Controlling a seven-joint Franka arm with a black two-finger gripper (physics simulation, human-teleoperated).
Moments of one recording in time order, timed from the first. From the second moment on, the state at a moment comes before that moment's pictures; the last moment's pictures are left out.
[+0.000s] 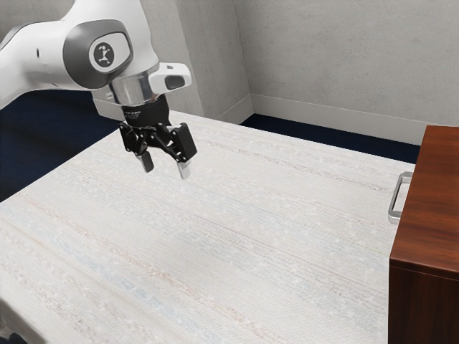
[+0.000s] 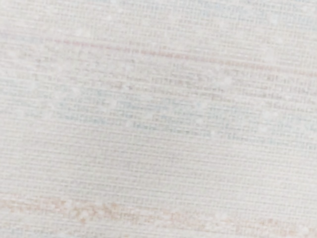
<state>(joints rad) 0.04 0.12 0.11 -1.39 -0.05 1.48 0.02</state>
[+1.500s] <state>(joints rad) -0.04 0.19 -0.20 -1.27 -0.01 1.51 -0.48</state>
